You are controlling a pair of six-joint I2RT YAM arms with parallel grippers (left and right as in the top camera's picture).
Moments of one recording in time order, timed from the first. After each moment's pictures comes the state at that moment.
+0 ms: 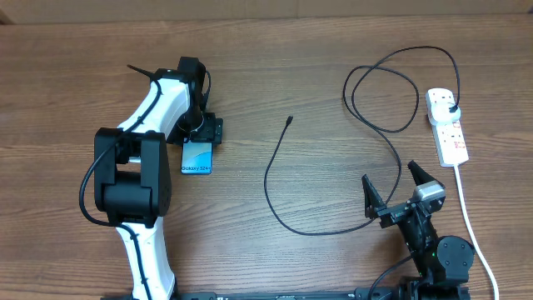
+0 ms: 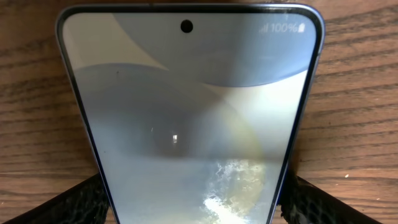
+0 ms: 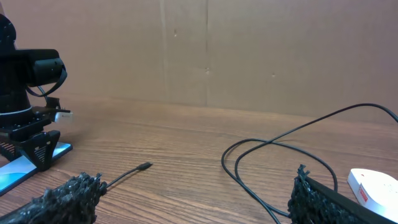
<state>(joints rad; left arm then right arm) -0.13 2.18 1.59 -1.03 -0.01 -0.13 -0.06 0.01 0.02 -0.01 -0.36 0.02</state>
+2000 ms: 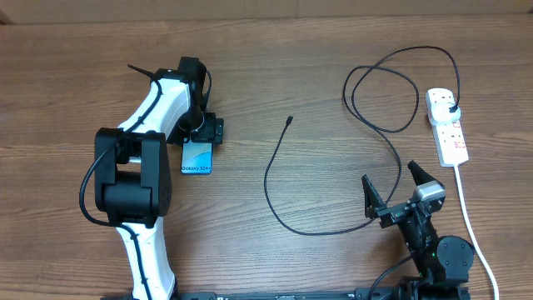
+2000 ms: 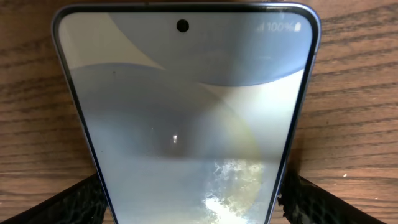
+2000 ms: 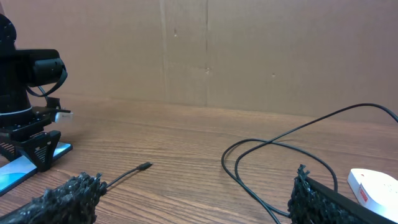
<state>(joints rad) -0.13 2.18 1.59 -1.03 -0.01 -0.13 -0.06 0.01 0.02 -0.01 -0.36 0.02</state>
